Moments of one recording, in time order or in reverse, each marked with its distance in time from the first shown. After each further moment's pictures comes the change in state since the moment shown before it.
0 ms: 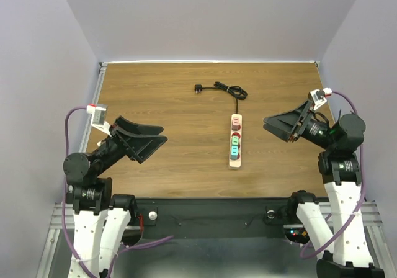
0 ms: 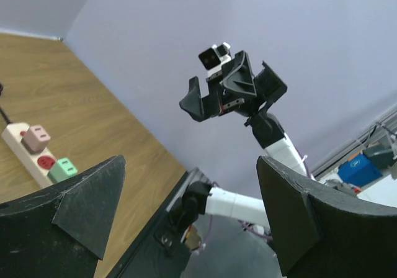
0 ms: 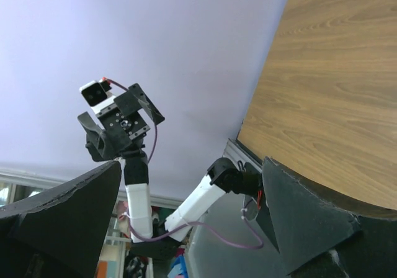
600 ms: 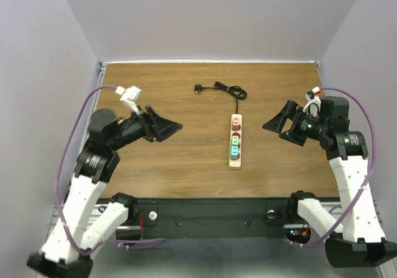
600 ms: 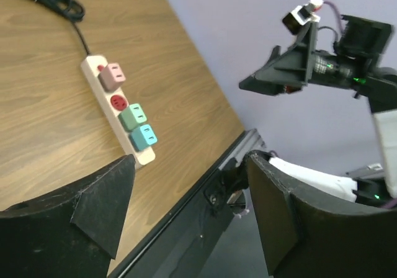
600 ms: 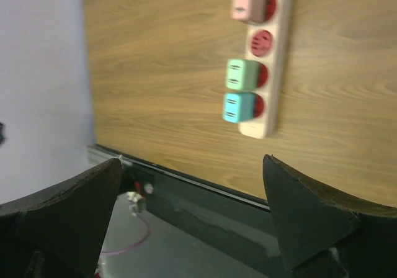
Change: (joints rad) left arm -0.154 0.256 0.174 -0.465 -0.137 0.426; right arm 0.061 0.215 0.270 -0.776 0.450 -0.636
